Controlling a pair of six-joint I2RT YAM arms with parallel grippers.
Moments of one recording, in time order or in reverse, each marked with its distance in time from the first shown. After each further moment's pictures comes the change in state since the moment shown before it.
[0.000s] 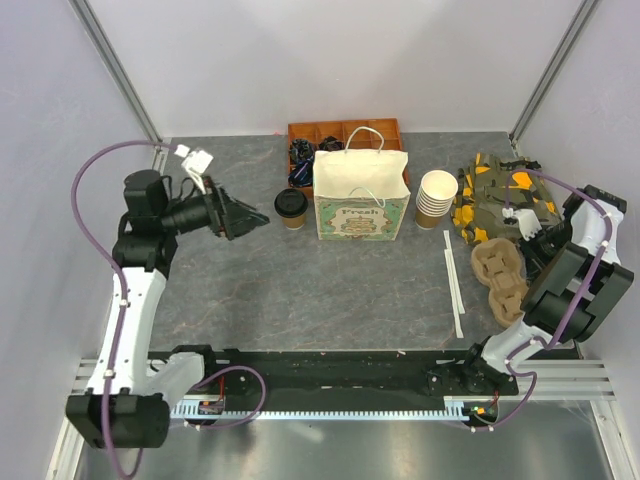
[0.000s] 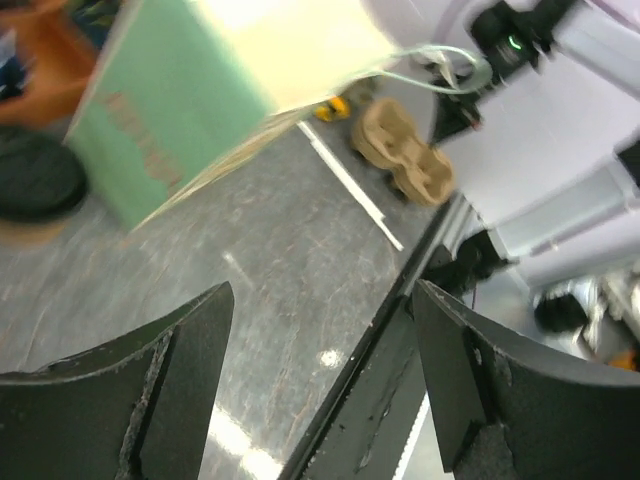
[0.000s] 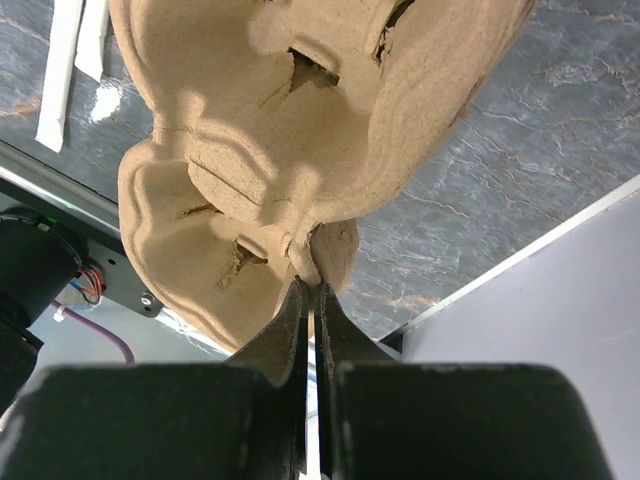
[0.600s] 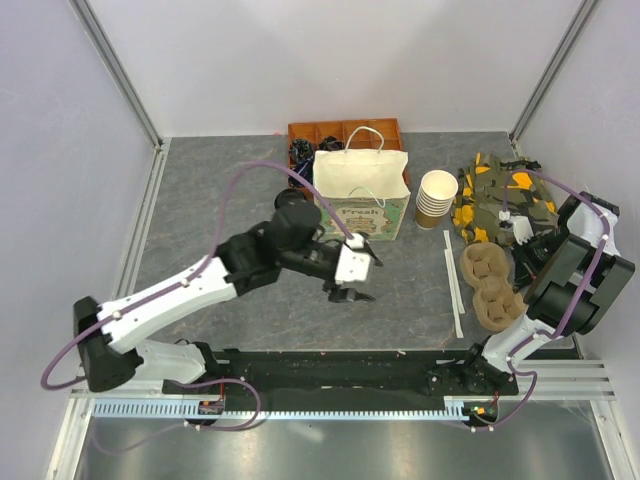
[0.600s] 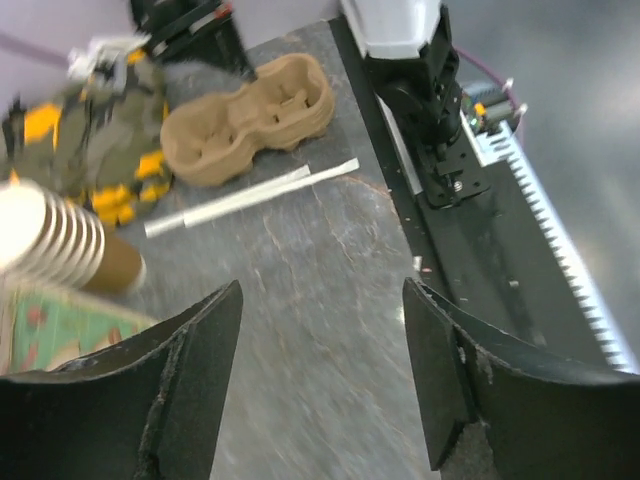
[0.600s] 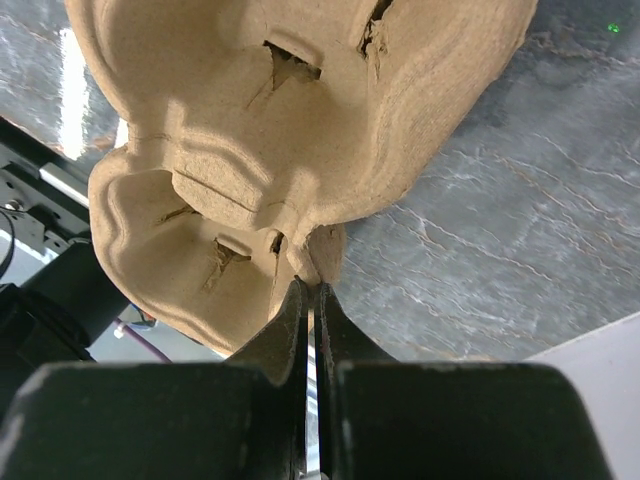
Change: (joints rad) left arm -1.064 0.266 0.199 0.024 -0.402 0.853; right arm -0.005 0.056 -0.054 -0.010 -0.096 0.036
